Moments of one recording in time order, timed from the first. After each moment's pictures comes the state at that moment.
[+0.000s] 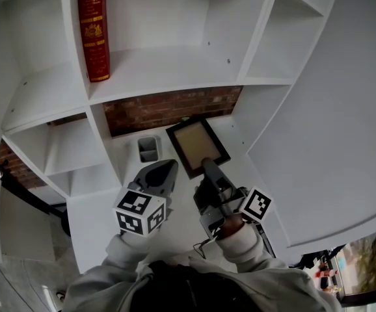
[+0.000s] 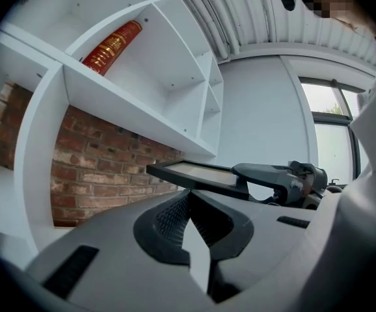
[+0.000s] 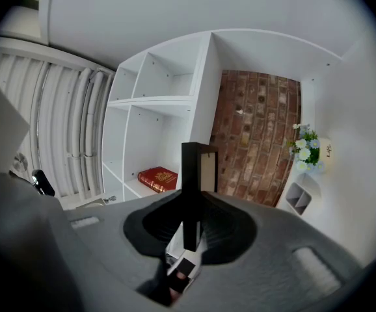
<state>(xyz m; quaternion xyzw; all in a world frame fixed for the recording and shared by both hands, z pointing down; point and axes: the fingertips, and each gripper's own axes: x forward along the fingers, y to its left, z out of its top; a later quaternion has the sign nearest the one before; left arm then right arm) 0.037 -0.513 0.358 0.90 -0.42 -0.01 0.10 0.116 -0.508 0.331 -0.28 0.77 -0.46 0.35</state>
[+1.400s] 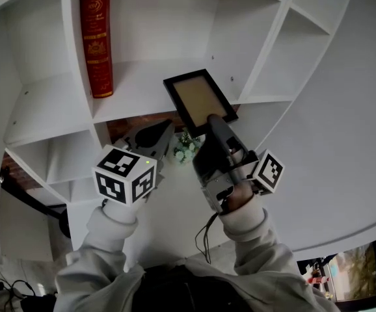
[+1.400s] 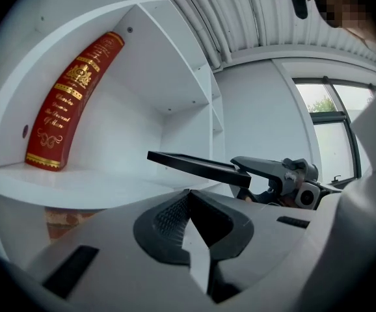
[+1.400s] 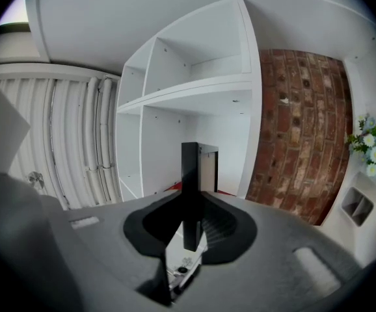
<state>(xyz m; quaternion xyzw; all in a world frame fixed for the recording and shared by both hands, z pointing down) 0.008 -0.586 0.220 0.91 -0.41 -0.03 0.03 0.093 -0.582 0.184 -0.19 0.78 -0.44 0.40</state>
